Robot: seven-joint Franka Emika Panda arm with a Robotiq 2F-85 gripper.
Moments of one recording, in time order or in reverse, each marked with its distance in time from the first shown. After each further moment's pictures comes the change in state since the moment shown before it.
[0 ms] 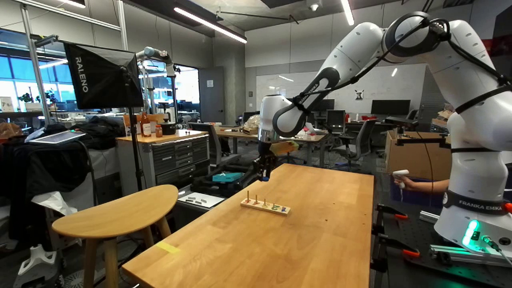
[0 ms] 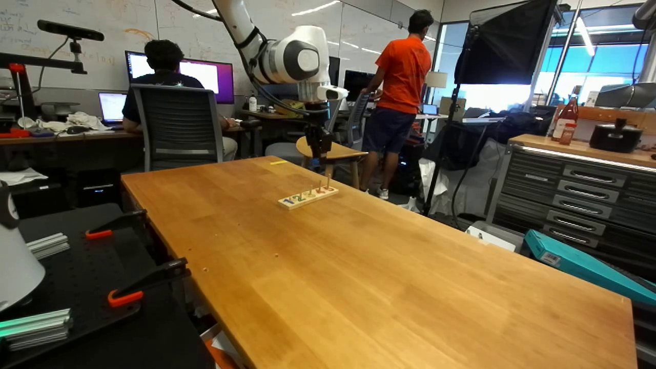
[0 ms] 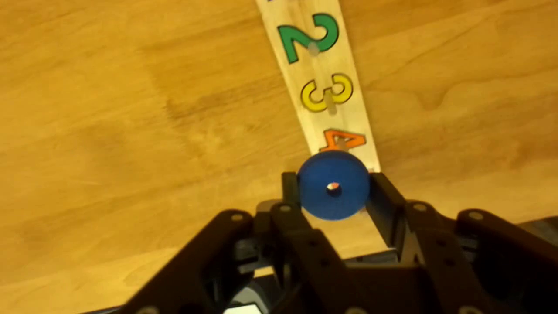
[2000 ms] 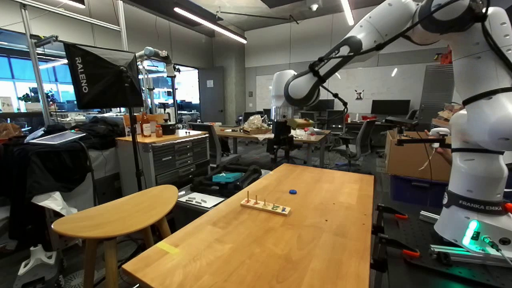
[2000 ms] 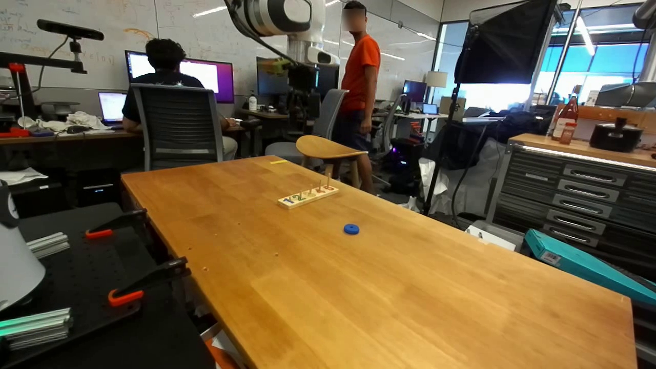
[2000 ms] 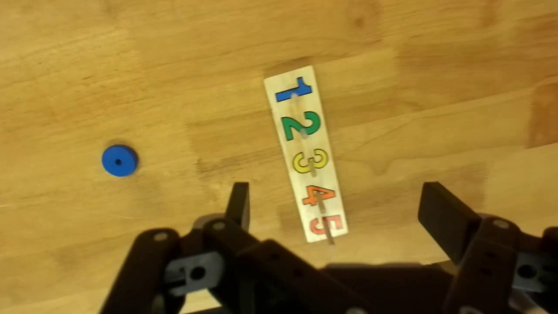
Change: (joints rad) arm -0.058 -0.286 0.069 -0.137 0.113 -0.267 -0.172
